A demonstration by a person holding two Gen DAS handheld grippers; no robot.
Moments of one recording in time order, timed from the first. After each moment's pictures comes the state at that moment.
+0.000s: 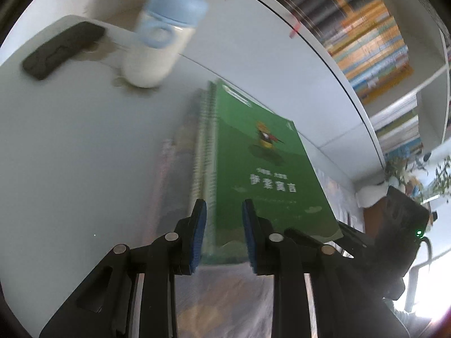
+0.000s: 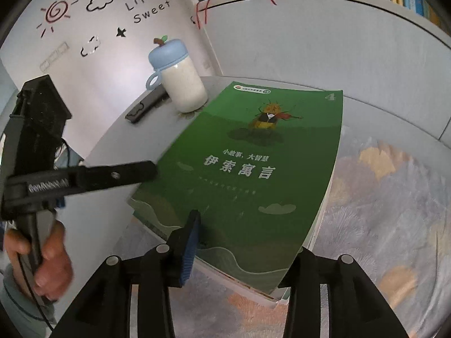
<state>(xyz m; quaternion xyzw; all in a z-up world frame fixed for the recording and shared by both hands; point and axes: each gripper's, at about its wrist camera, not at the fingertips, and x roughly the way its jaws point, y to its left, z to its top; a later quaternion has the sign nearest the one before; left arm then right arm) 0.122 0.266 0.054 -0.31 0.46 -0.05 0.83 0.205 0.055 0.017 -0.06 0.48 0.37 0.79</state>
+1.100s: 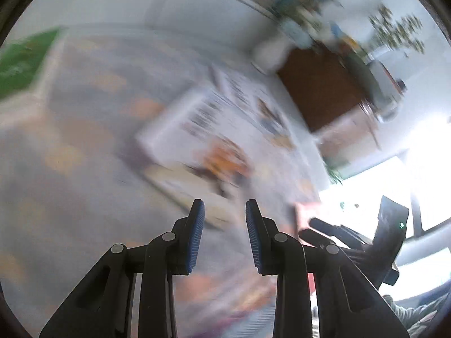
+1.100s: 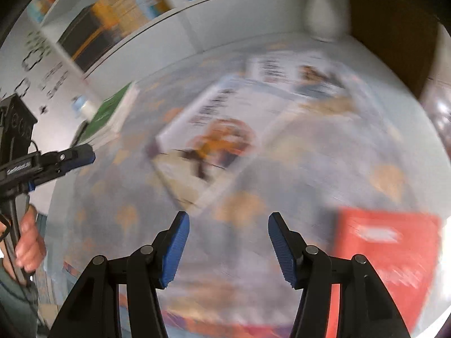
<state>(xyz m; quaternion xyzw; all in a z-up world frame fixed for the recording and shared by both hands) -0.013 -0.122 0.106 -0.16 0.54 -0.28 0.78 -0.054 -0.376 0.055 0.11 0.52 0.10 0.84</state>
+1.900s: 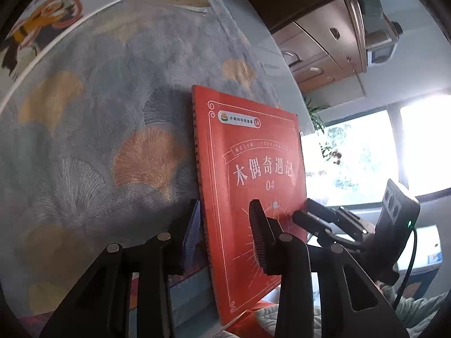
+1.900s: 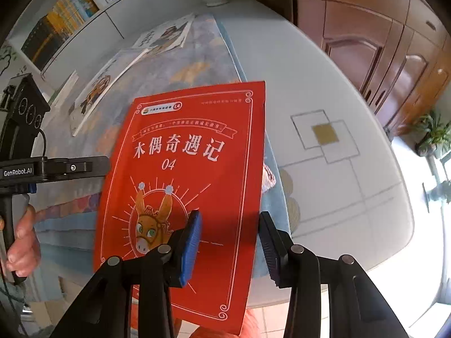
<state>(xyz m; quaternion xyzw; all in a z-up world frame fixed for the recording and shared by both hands) -0.083 -0.315 0.018 -0.16 0.63 -0.34 0.68 -0.173 -0.562 0.005 0.08 0.56 0.03 0.82</state>
